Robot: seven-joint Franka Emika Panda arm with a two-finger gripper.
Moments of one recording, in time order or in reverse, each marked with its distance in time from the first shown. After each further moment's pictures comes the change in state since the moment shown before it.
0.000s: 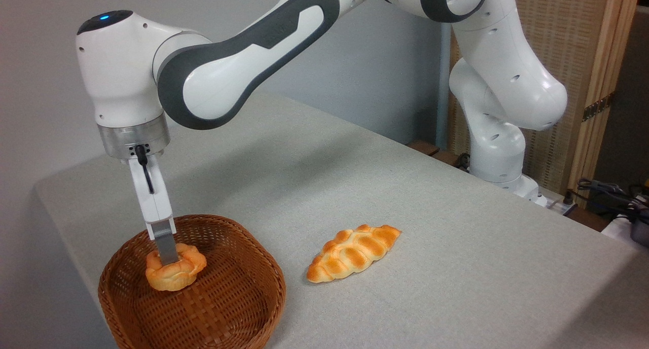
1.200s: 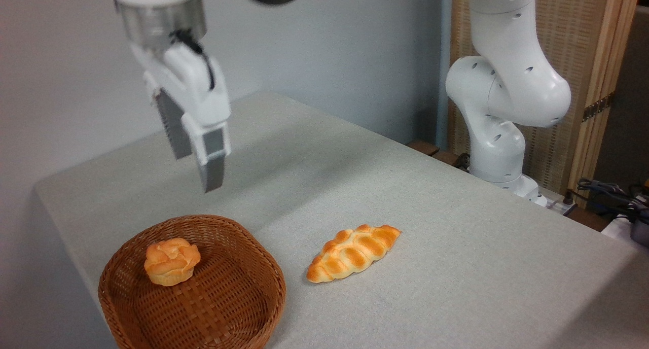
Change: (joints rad) arm 0.181 -0.229 0.005 0.120 -0.221 -0.398 -0.003
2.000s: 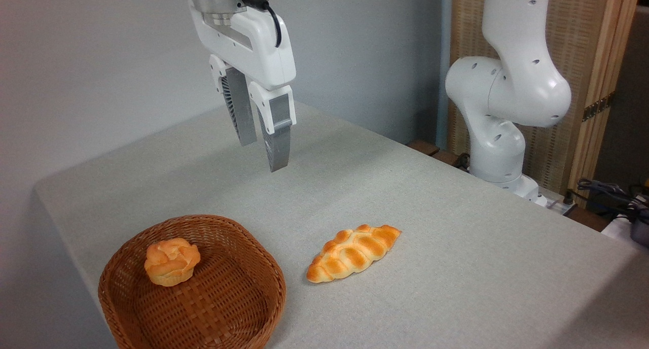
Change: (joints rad) arm 0.003 -0.229 0.008 -0.262 0.129 -0.005 0.055
